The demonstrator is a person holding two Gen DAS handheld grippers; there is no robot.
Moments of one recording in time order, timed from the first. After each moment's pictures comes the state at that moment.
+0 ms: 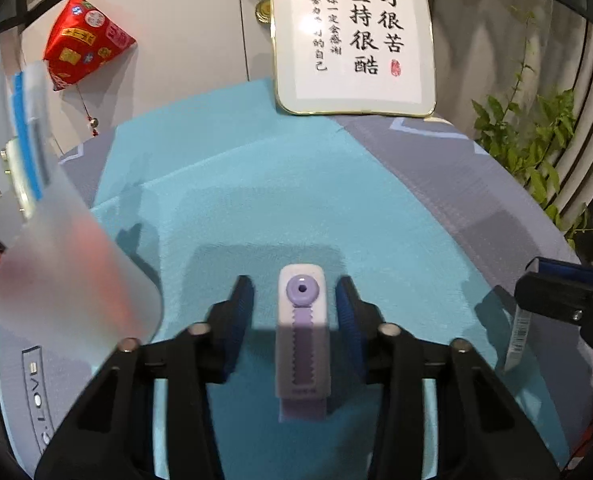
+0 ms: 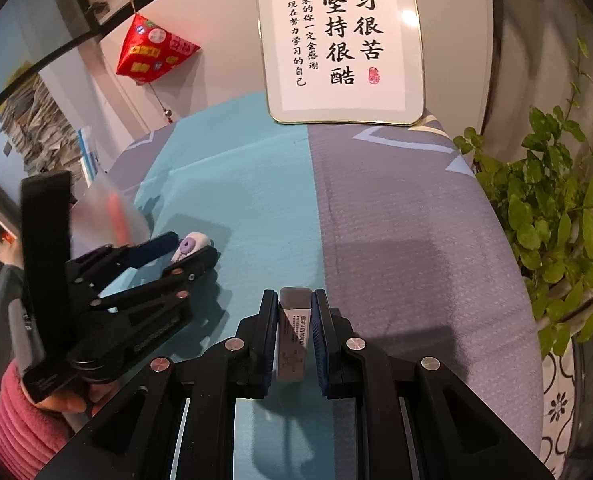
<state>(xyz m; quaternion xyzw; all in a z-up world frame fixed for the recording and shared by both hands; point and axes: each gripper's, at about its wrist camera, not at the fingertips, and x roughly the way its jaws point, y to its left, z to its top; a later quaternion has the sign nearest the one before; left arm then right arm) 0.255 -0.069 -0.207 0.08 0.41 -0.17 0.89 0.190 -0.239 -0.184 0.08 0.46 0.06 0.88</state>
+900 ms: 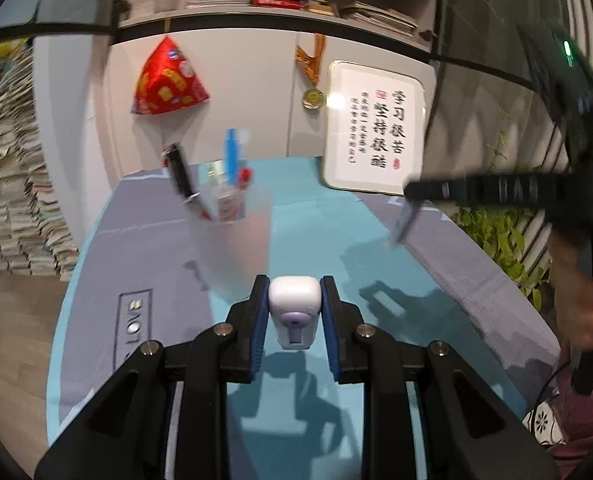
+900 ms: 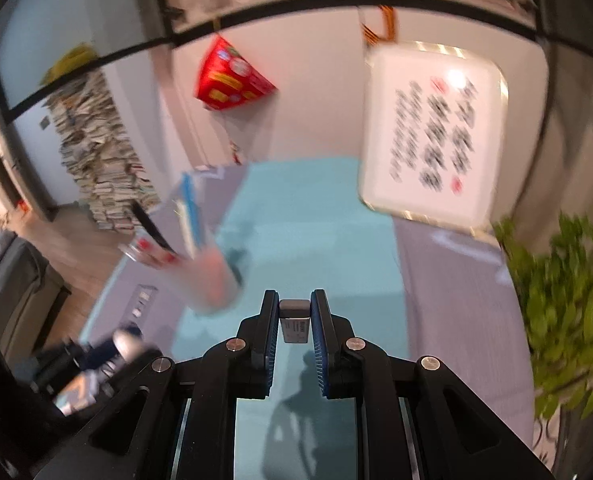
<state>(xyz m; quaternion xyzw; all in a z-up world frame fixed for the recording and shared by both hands) 0.143 0.026 -0.139 0.00 0.30 -0.14 0.94 0.195 -0.148 -0.107 0.01 0.38 0.12 0.92</state>
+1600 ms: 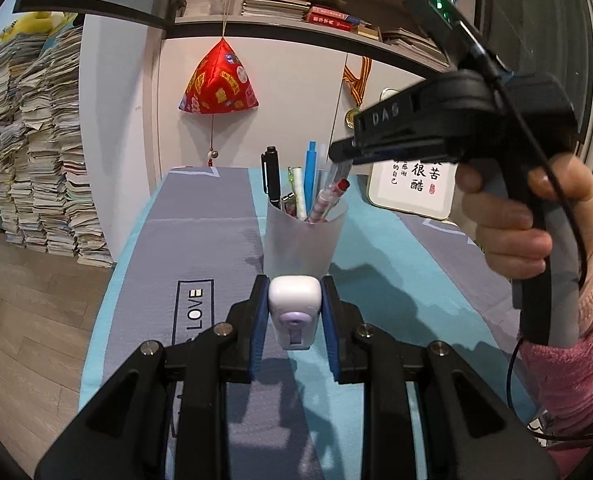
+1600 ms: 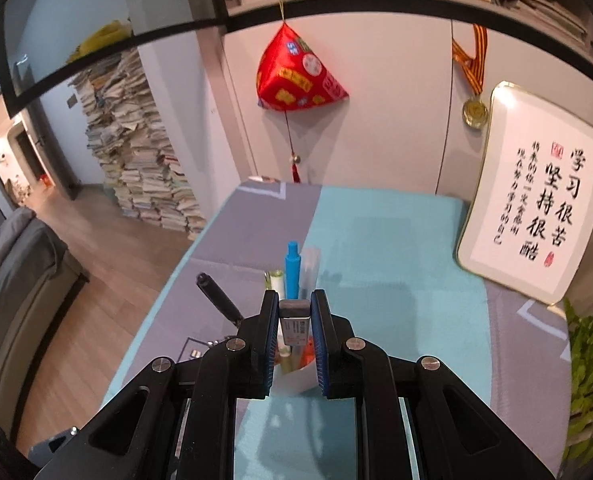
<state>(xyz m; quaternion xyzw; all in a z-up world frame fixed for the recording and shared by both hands) 0.130 0.078 -0.136 -0.04 0.28 -0.10 0.95 0.266 -0.054 -0.101 -0.02 0.40 0.17 0.90</state>
